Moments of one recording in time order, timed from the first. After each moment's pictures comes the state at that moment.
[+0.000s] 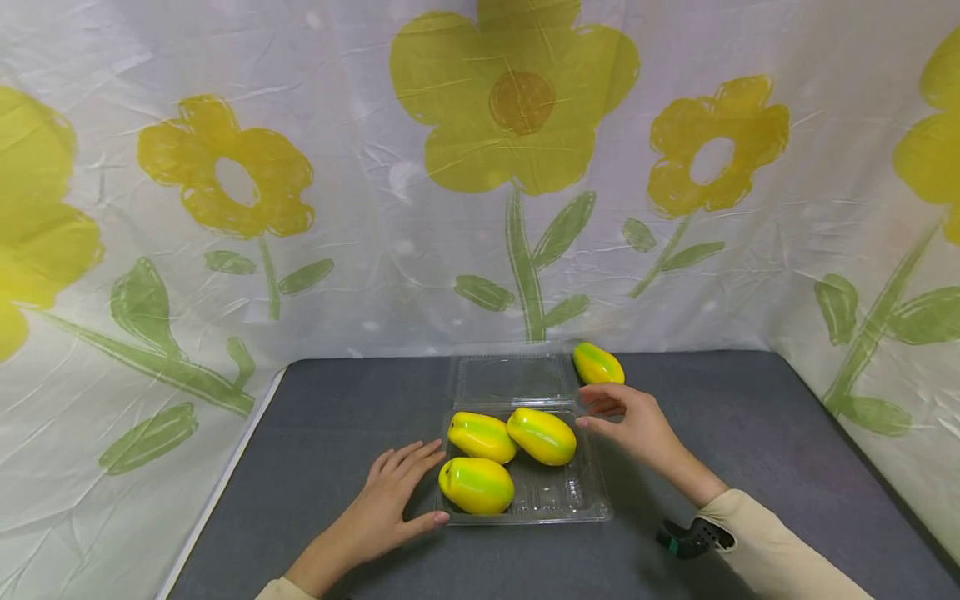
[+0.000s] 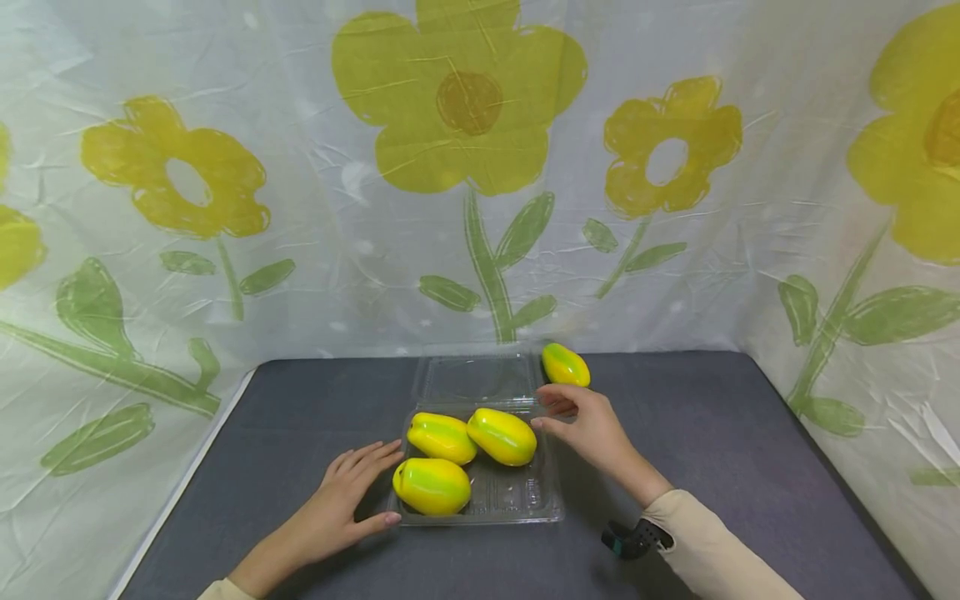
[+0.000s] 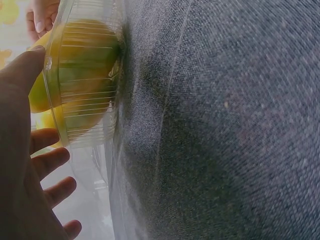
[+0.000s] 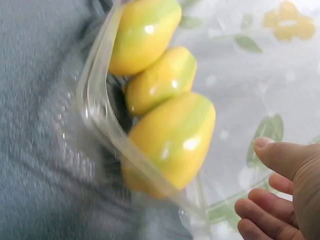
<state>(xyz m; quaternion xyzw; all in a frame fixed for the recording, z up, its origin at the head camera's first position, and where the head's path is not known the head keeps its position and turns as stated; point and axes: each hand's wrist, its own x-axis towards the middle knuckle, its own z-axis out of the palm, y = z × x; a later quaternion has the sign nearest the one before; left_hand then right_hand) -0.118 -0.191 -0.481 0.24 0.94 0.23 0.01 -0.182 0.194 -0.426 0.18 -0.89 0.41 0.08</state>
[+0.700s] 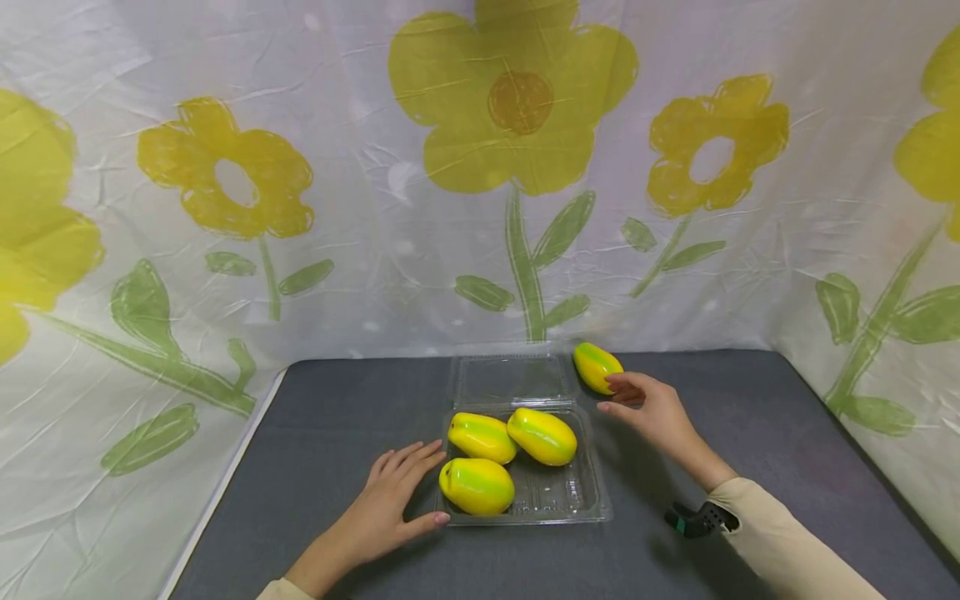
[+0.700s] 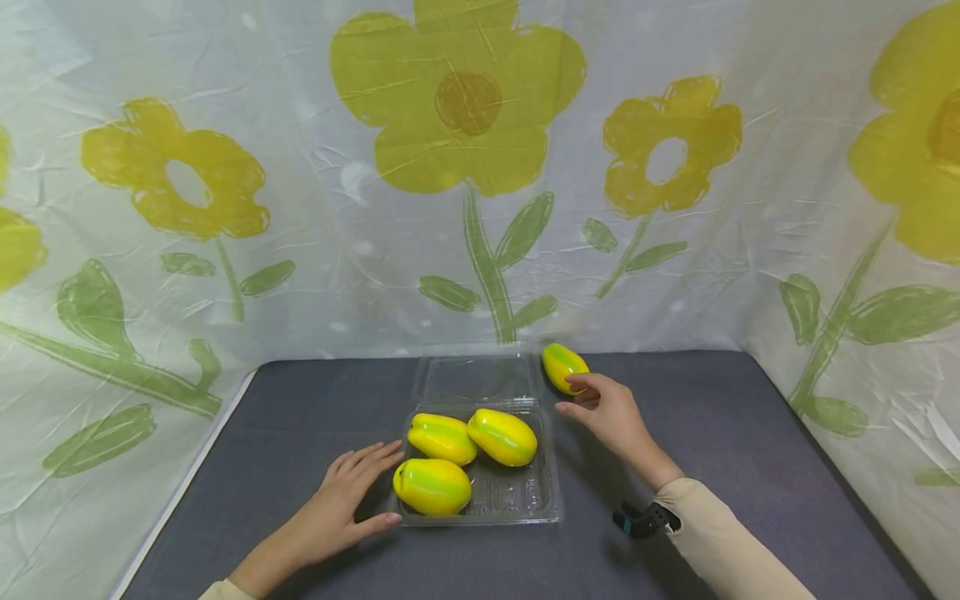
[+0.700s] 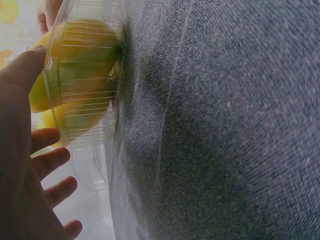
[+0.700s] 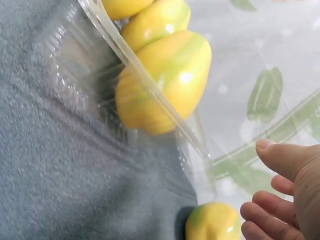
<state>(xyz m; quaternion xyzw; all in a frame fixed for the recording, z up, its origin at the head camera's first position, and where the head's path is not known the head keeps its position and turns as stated) -0.117 -0.190 -0.479 0.24 0.94 0.23 0.01 -0.205 0.225 -0.437 0.12 -0.91 0.38 0.08</state>
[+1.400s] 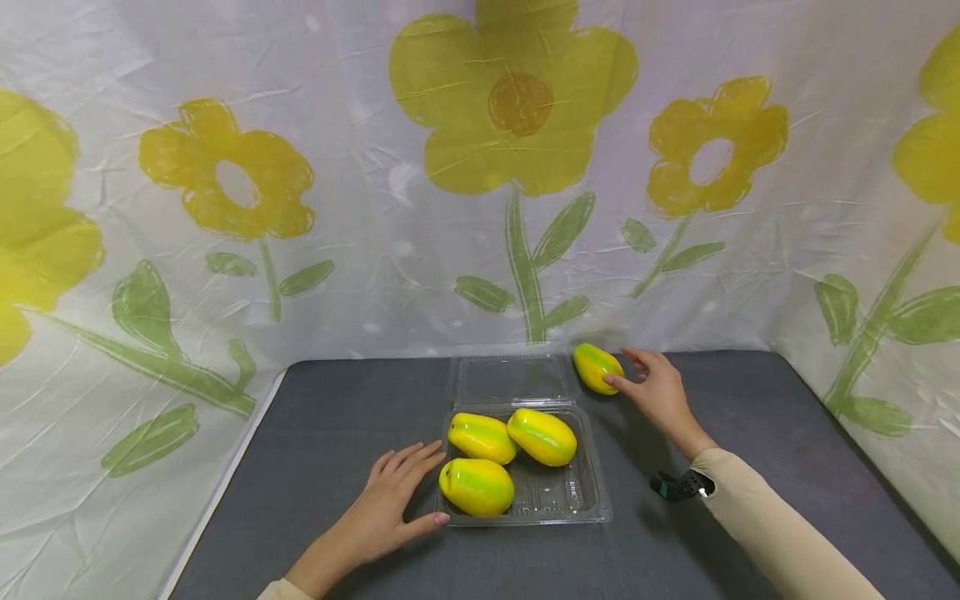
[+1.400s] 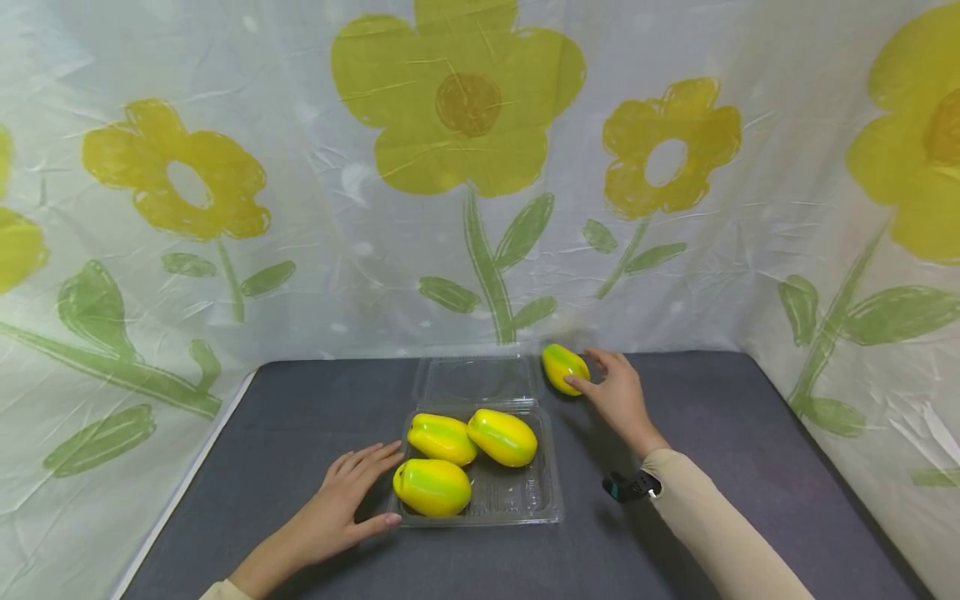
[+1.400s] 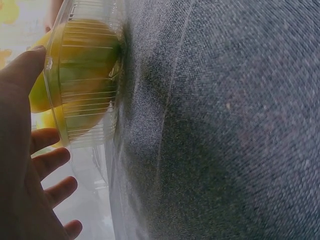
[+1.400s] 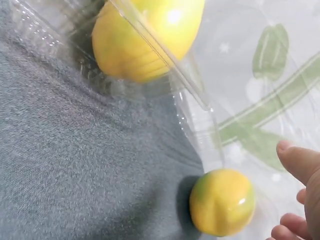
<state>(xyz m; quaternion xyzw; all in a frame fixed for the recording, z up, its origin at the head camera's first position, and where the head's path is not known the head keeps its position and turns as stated) -0.117 -0.190 -0.478 0.25 0.94 0.23 0.01 -0.242 0.233 -0.444 0.06 -0.92 0.36 0.13</state>
